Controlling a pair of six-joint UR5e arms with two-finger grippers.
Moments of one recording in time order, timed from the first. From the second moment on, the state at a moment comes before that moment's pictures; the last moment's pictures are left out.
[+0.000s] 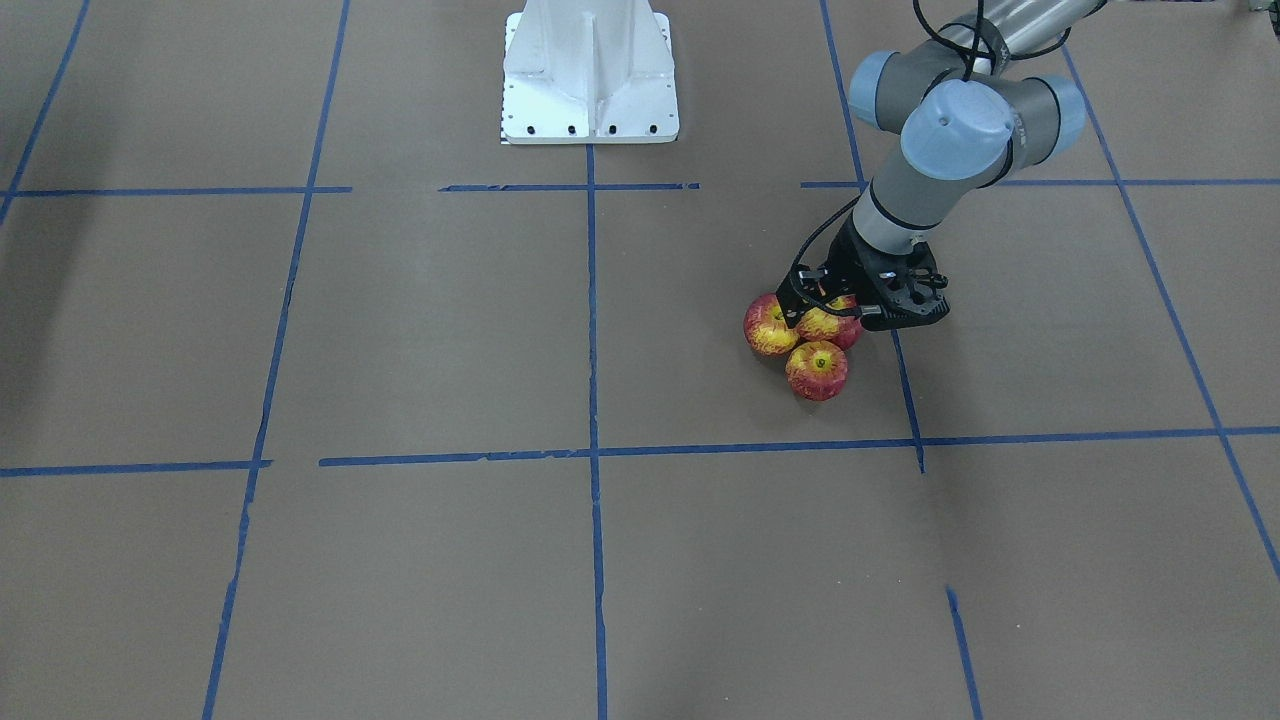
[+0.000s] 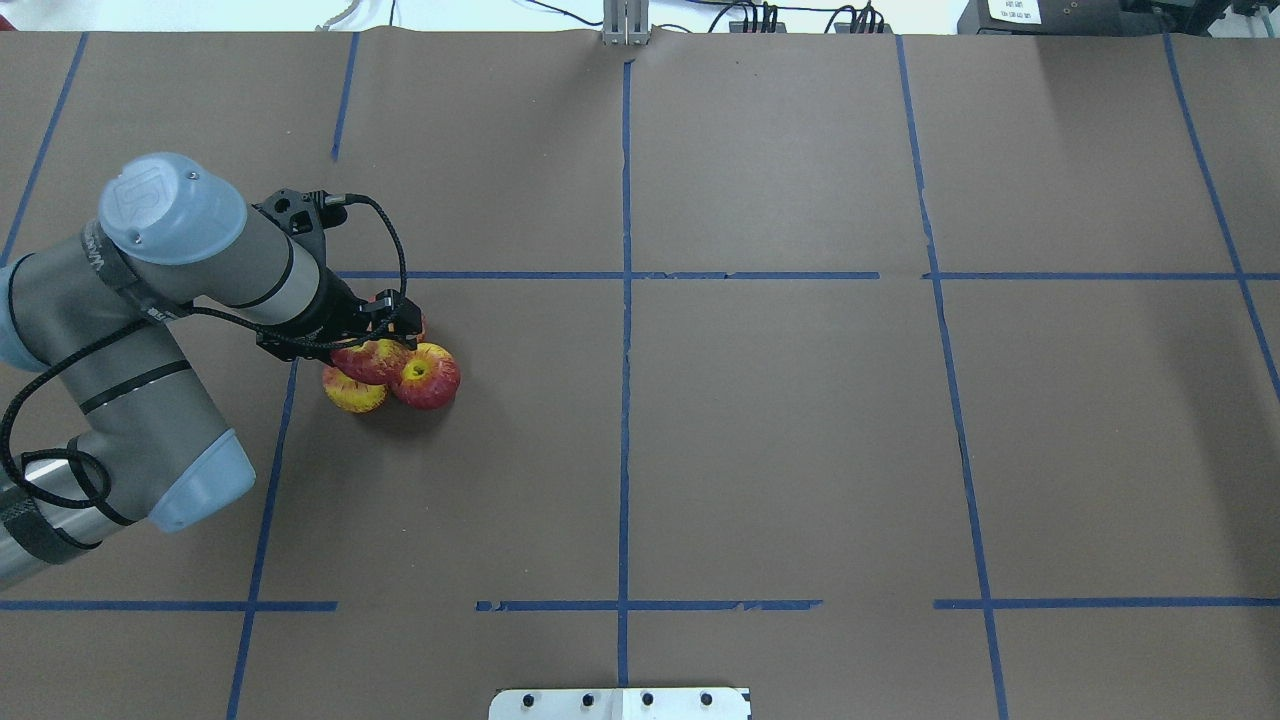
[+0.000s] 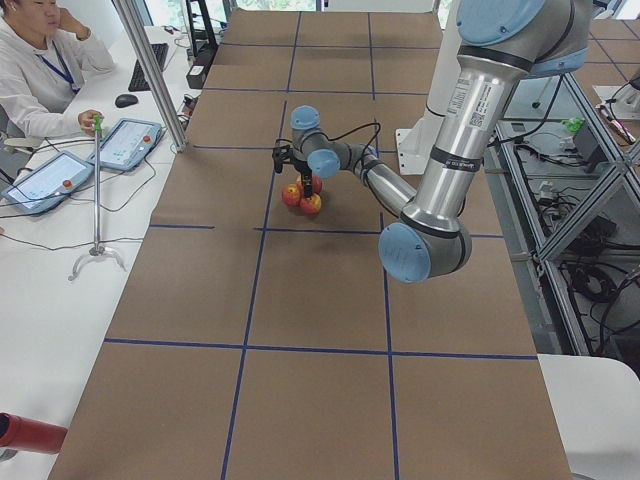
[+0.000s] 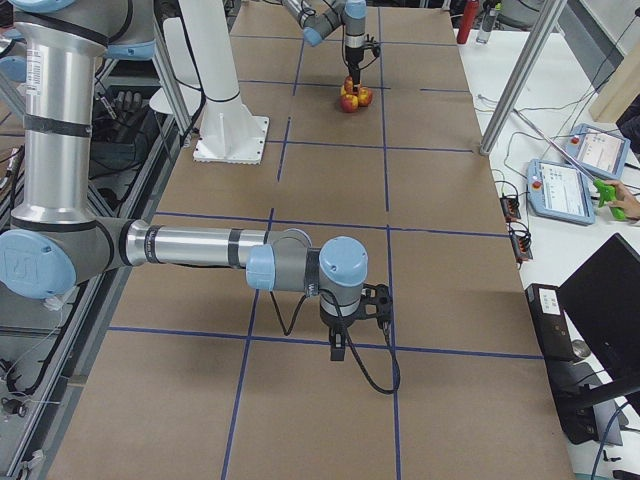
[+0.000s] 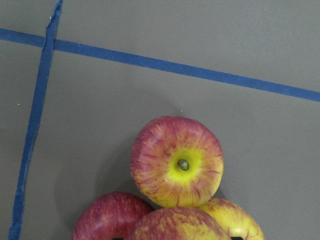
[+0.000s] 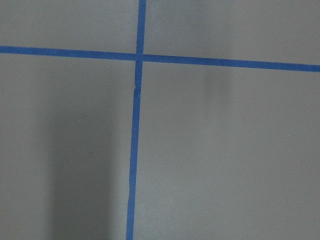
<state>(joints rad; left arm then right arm) -0.71 -1.93 -1.76 -1.84 -2.06 -1.26 1.59 -1.71 1.71 -1.58 2.29 -0.06</state>
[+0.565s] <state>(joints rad) -0.75 -1.88 -1.88 -1.81 -2.07 -1.26 1.59 -1.71 1.71 -1.58 2.29 -0.06</state>
